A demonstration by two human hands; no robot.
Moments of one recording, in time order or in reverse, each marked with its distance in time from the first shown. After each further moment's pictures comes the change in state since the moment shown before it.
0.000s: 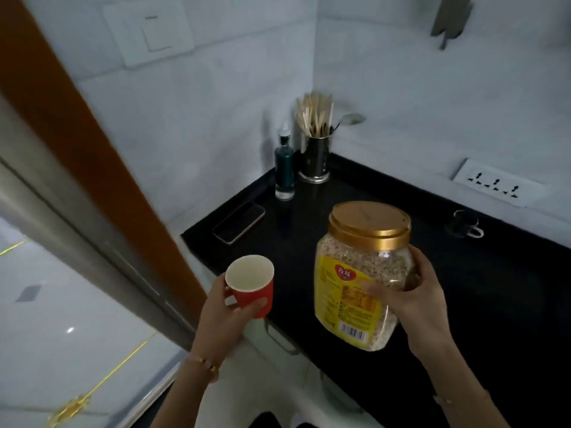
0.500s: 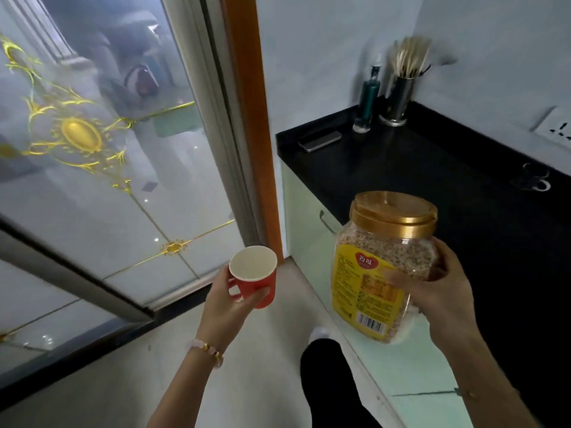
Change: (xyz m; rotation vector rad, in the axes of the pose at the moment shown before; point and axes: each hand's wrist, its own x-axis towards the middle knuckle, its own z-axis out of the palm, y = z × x) left_hand -0.305 -0.089 -0.033 0.016 0.337 -0.074; right_hand -0.208 0.054 -0.065 -0.076 -0.275 0.019
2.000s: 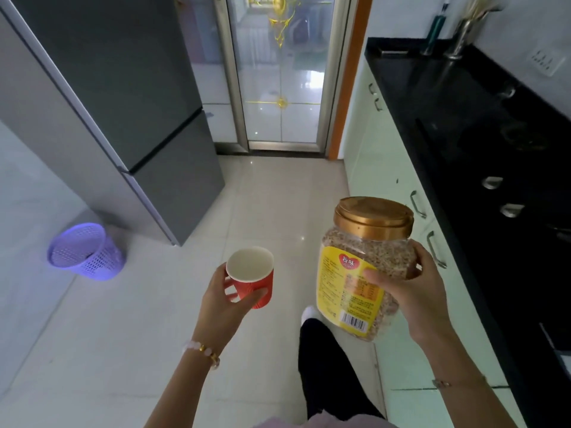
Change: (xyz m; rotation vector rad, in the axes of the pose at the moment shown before) left_hand -0.968 -0.109 0.271 -0.119 0.549 -0.141; right_hand -0.587 0.208 -0.567 -0.139 -0.597 -0.115
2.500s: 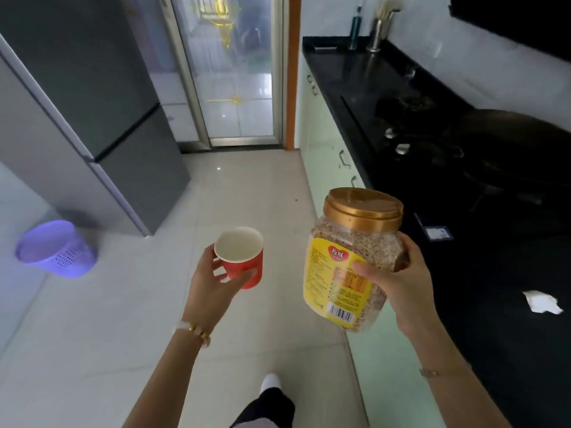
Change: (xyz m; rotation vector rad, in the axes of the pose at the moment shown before) left_hand -0.203 0.010 0.035 -0.009 -0.086 0.118; right_hand -0.209 0.038 -0.133 0.121 0.111 -0.021
